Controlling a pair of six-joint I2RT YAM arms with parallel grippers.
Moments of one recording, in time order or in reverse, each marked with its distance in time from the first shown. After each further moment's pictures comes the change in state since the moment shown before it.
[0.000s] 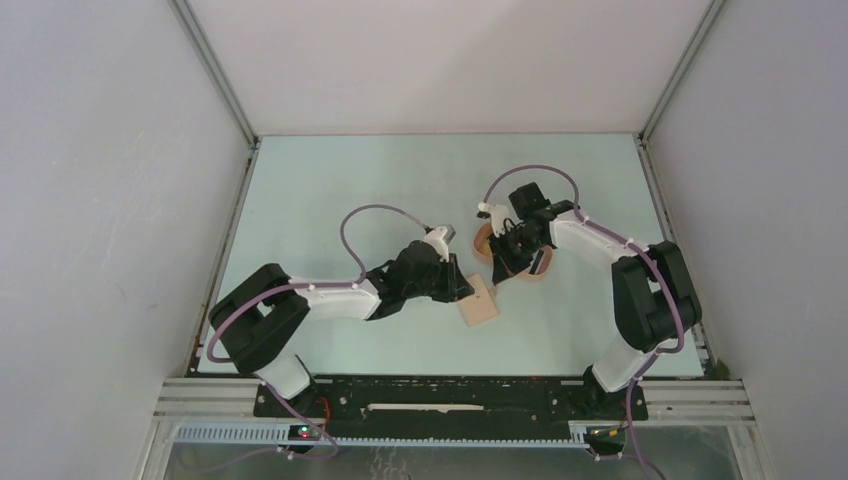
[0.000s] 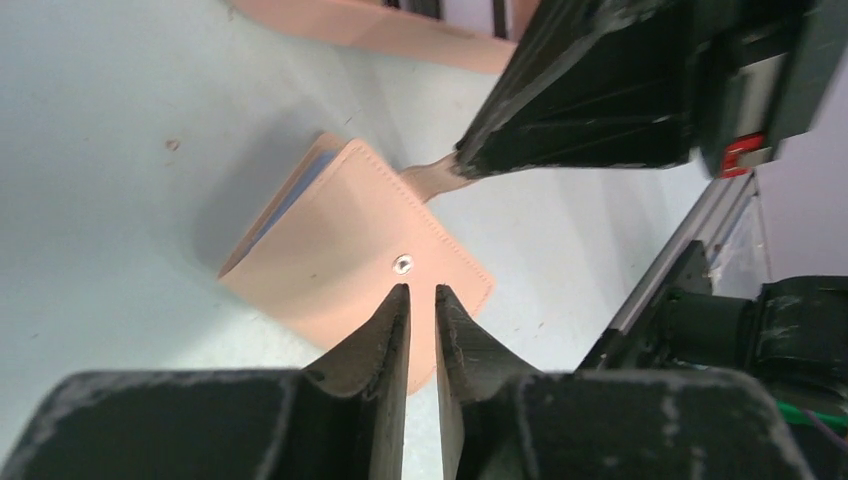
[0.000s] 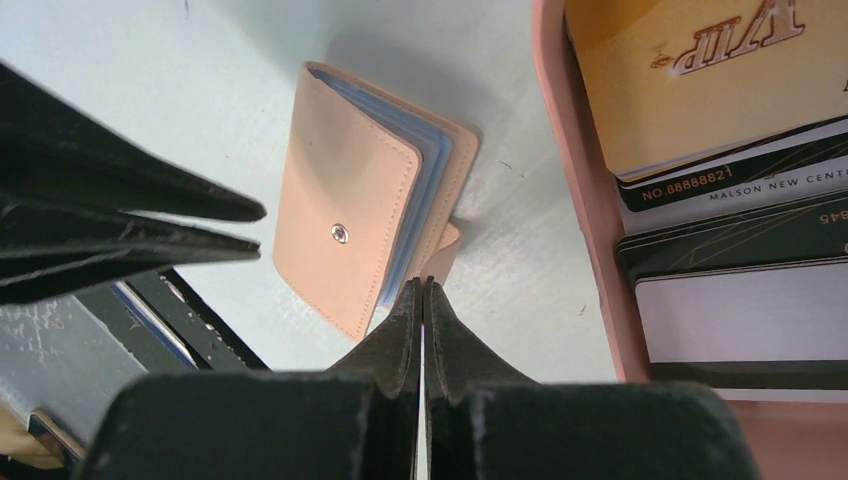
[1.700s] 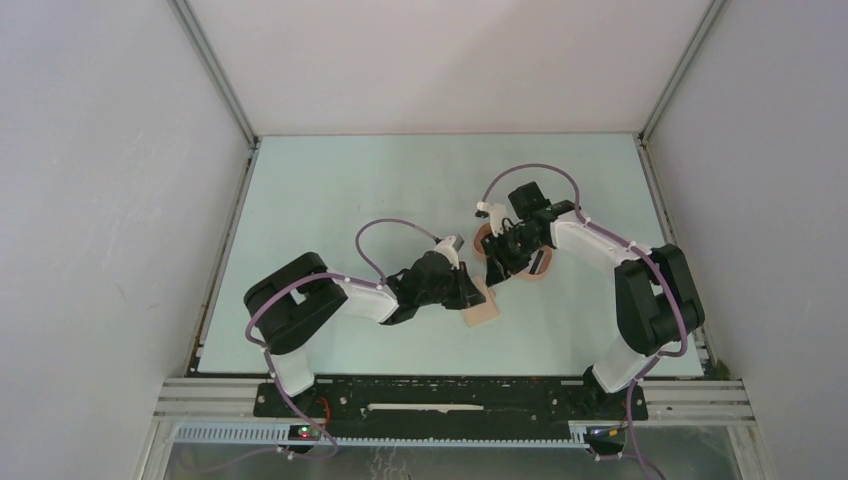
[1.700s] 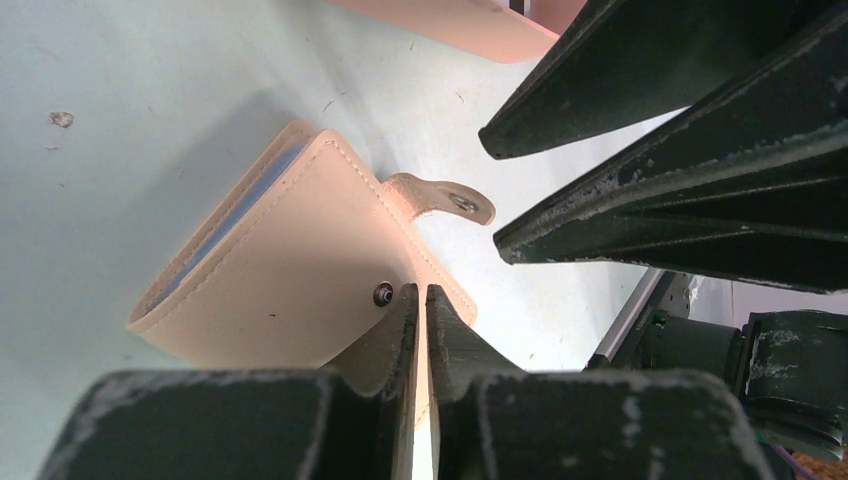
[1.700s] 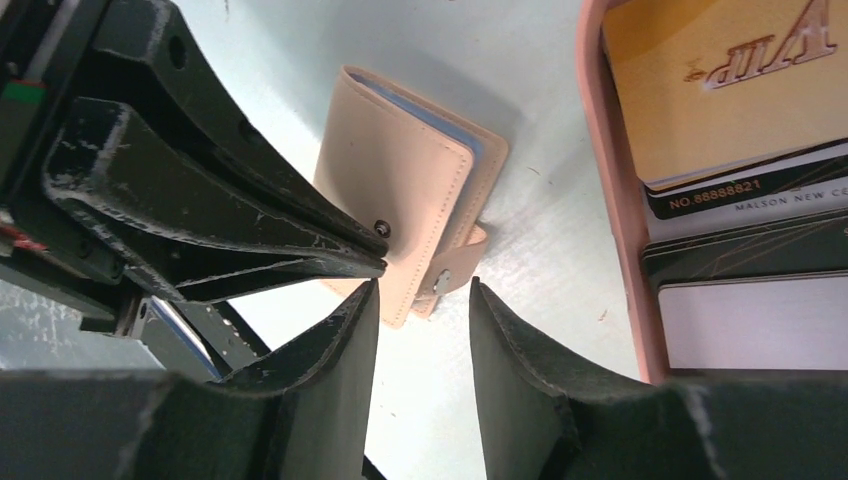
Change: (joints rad) left arm -0.045 0.184 0.008 0.167 -0.007 -0.133; right arm 0.014 -0.023 0.000 -0.002 -0.053 0.003
